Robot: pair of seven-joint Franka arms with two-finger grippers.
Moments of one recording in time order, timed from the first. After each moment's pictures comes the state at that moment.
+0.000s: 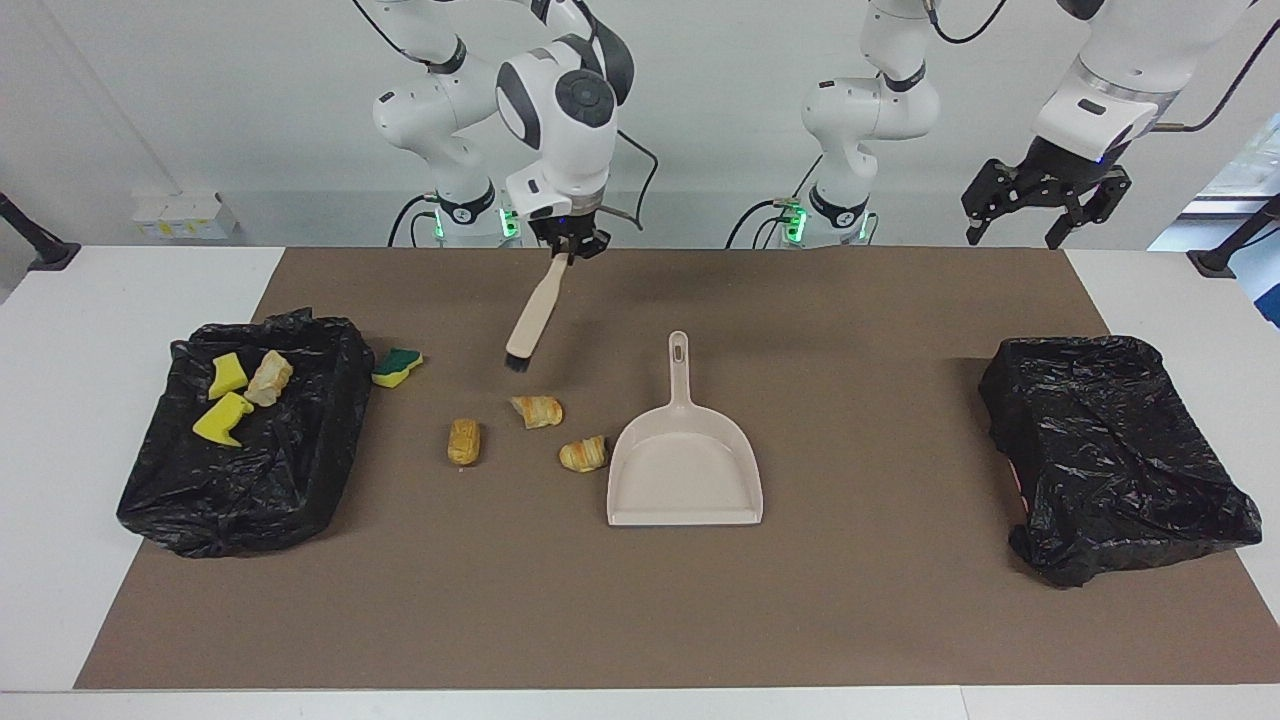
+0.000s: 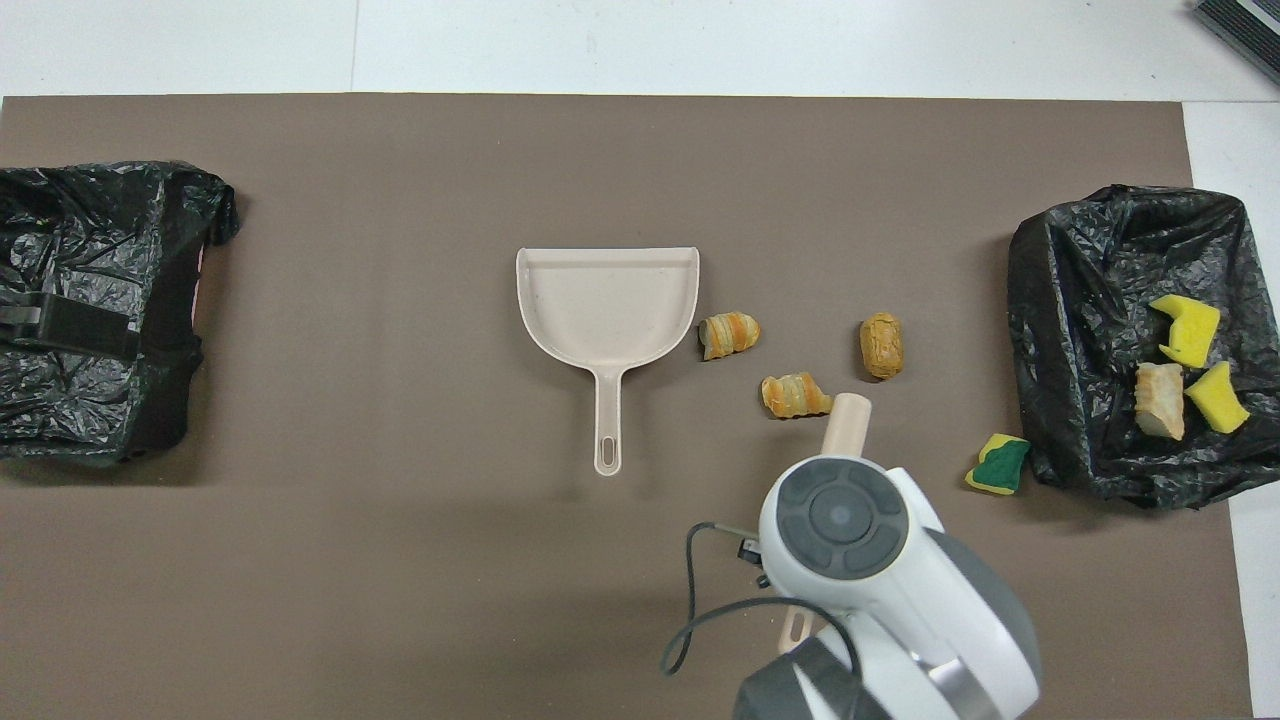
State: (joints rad) left arm -0.10 -0.02 0.01 -1.47 0.00 1.45 0.04; right arm 0.59 -0.15 -0.05 -2.19 -0.05 1.71 0.96
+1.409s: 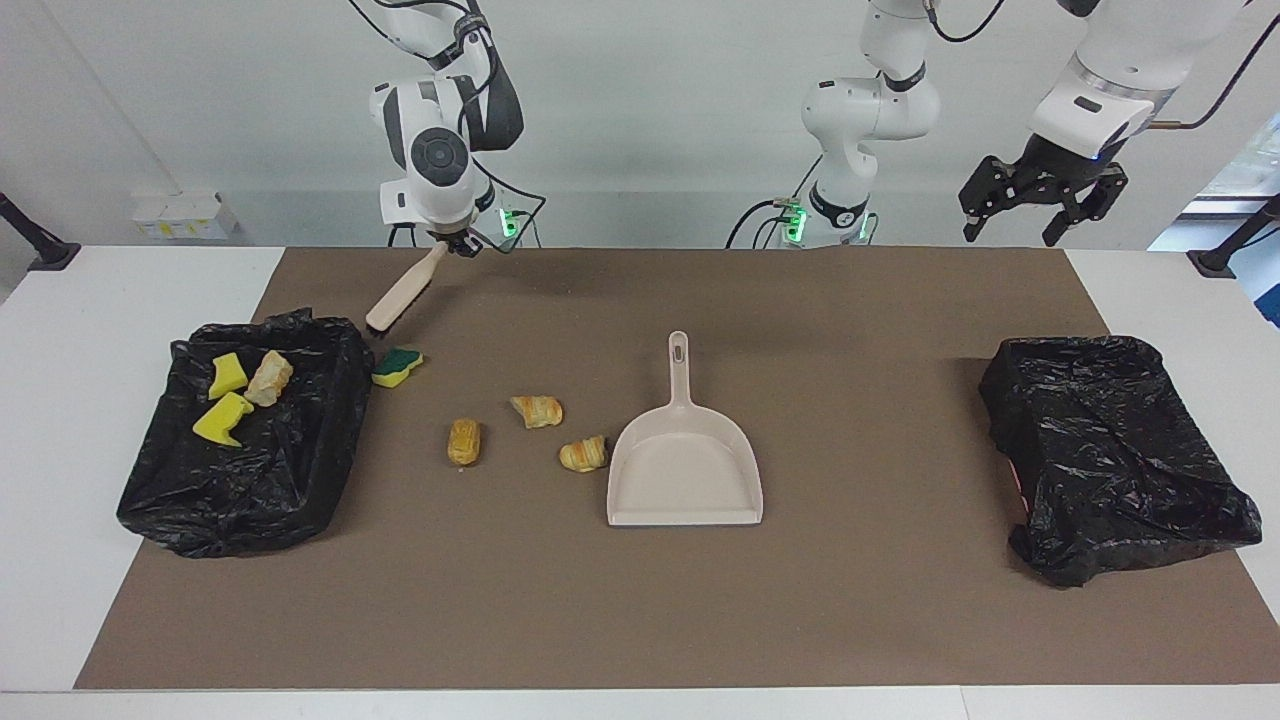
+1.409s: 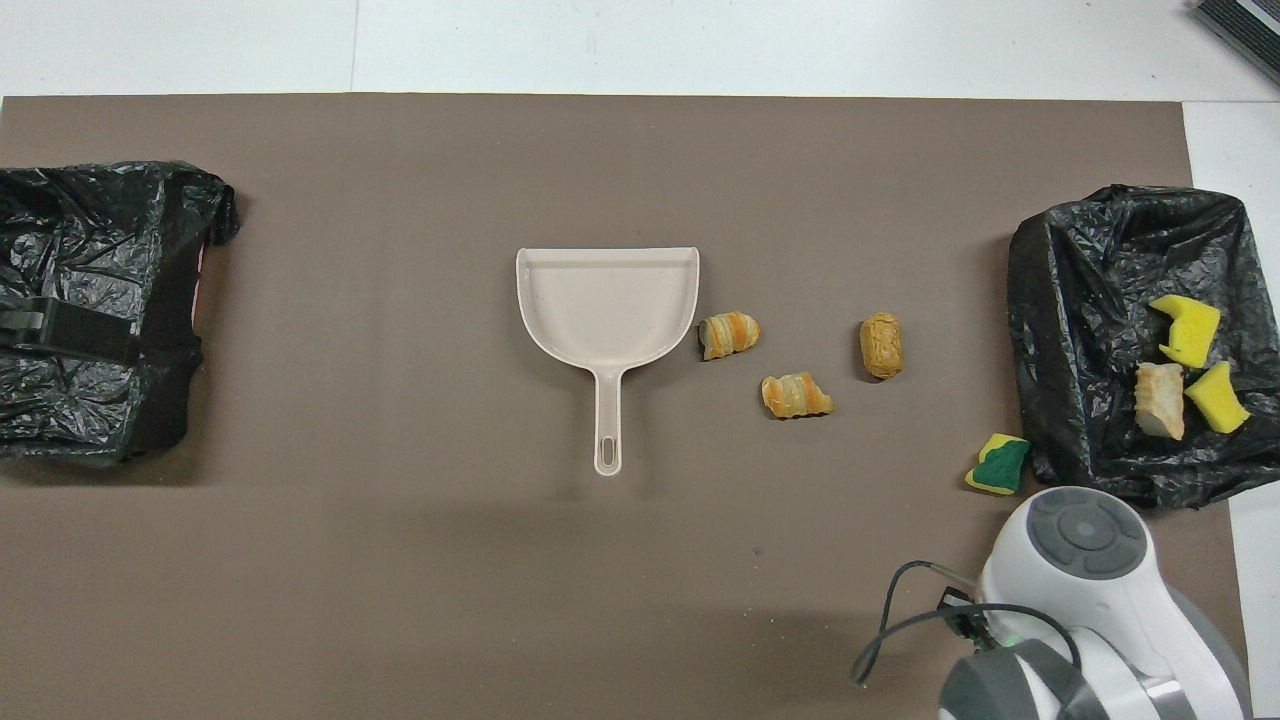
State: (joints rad) left arm -0.10 -0.03 0.00 -1.47 0.00 1.44 0.04; right arm 0.21 -0.42 -0.05 -2.61 -0.15 1.69 0.81
